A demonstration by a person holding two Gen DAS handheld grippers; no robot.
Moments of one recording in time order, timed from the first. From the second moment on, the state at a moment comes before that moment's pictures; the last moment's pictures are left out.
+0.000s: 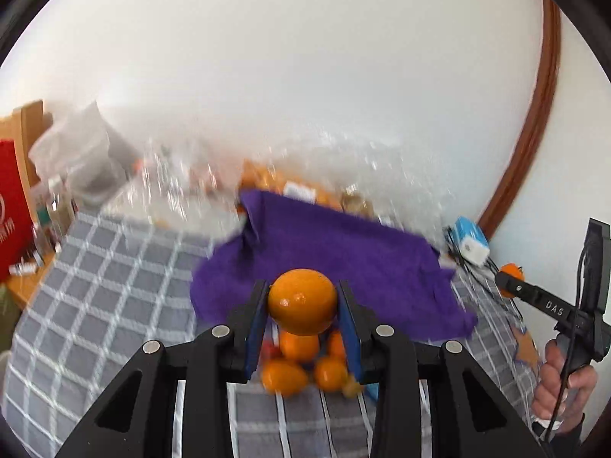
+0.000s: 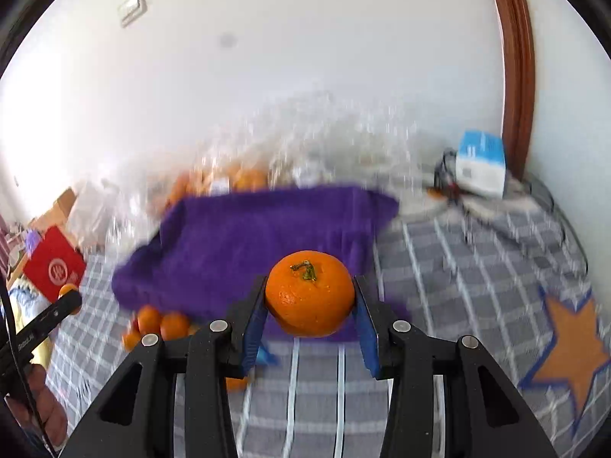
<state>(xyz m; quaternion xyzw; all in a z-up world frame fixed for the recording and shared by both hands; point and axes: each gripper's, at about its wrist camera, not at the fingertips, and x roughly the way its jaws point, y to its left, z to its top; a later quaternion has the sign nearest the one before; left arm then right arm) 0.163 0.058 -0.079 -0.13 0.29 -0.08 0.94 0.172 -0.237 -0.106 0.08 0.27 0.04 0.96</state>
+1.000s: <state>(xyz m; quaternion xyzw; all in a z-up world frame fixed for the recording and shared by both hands) 0.361 0.030 -0.114 -0.11 0.35 -0.05 0.93 0.364 -0.245 -0.136 0.09 0.34 0.01 0.94</state>
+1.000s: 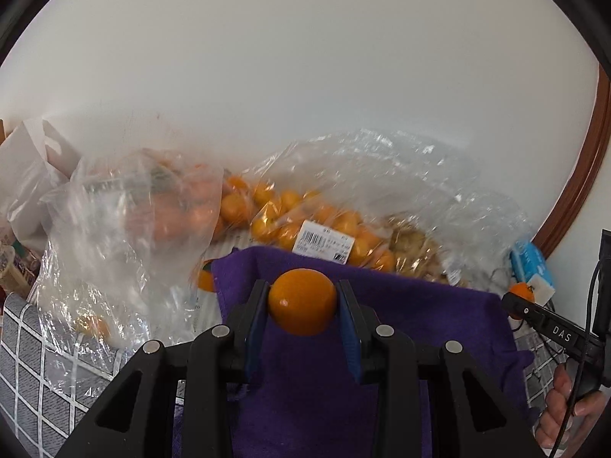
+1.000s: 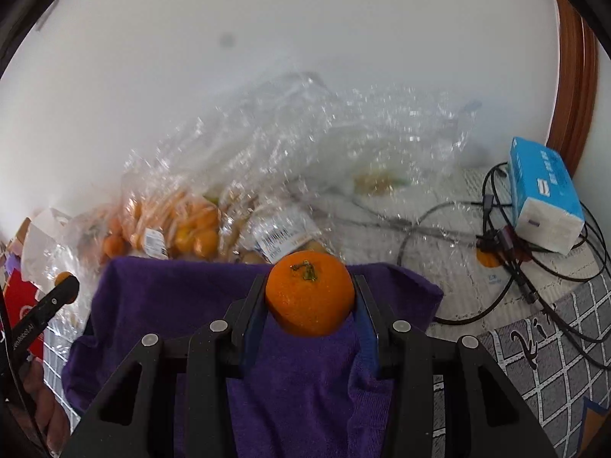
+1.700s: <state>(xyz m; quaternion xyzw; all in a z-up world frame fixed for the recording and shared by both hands) 0.386 0.023 -0.158 -0.09 0.44 -0.04 0.89 0.391 -0.223 -0.182 0.02 0.44 0.01 0.90</state>
